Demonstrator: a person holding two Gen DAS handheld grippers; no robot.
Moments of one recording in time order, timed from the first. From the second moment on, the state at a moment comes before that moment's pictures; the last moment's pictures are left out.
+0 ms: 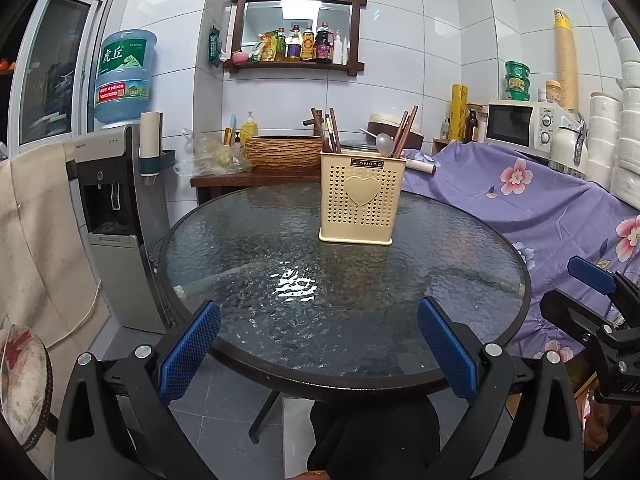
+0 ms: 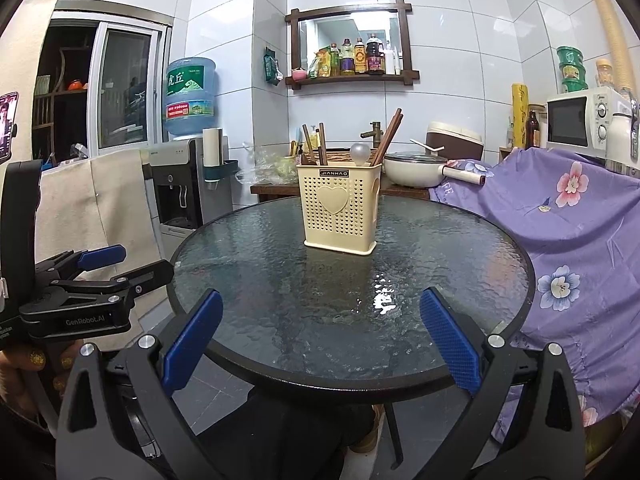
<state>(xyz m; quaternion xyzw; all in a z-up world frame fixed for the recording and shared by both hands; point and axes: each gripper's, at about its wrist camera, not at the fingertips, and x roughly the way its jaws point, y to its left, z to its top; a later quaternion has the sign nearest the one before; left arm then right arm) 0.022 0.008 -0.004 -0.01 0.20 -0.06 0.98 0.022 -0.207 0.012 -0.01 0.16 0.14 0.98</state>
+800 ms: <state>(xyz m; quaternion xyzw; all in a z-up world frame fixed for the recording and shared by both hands) 0.022 0.008 -0.004 -0.01 0.21 -0.07 0.98 0.022 -0.205 0.008 -0.01 0.16 0.14 0.98</state>
